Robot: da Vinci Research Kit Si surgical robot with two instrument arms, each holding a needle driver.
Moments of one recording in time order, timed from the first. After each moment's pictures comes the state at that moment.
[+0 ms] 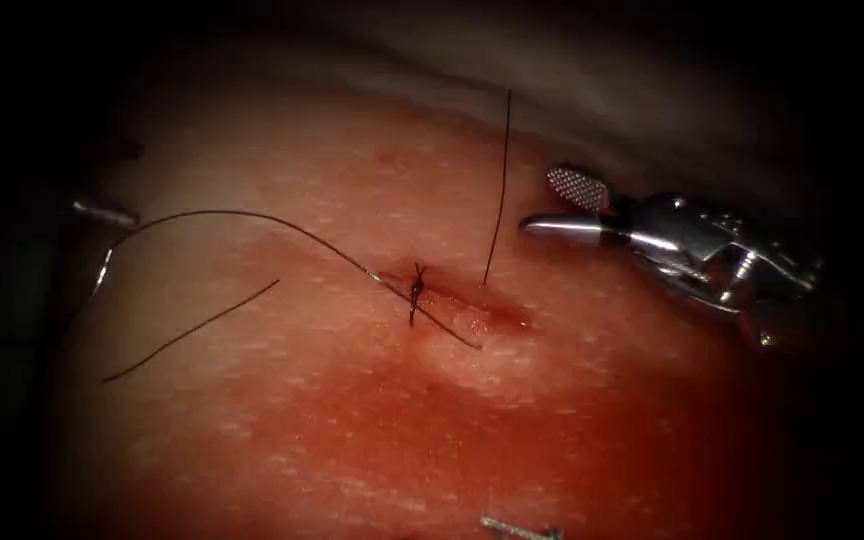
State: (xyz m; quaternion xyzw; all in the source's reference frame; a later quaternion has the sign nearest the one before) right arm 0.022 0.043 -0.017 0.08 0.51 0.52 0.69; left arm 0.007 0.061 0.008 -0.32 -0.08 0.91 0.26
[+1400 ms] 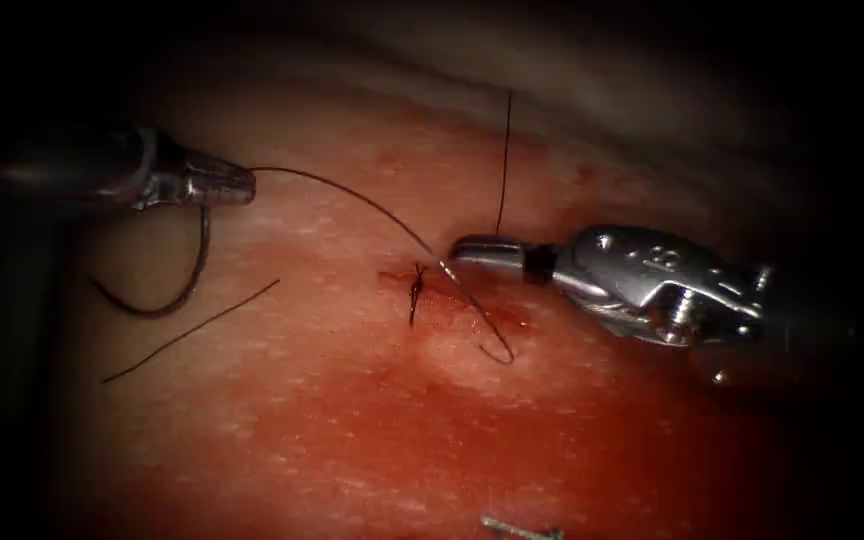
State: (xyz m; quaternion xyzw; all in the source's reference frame) right arm 0.028 0.040 -0.018 0.15 0.54 0.35 0.75; left arm -0.002 0.063 0.005 -0.41 -0.12 0.87 0.24
